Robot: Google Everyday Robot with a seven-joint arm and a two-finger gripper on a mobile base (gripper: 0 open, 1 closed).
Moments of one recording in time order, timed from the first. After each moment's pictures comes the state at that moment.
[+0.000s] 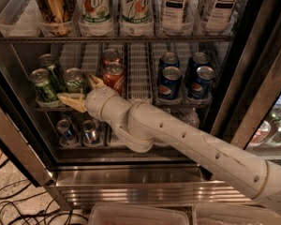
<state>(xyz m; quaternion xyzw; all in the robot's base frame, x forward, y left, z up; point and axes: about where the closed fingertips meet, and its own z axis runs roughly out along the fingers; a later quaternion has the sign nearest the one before) 0.635 0.173 0.840 -0.33 0.61 0.25 0.67</state>
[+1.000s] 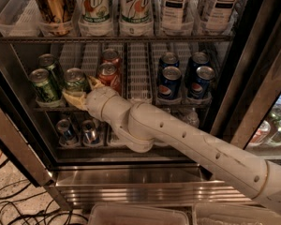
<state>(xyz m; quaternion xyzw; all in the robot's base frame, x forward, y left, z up) 0.635 0.173 0.840 -0.33 0.61 0.25 0.67</state>
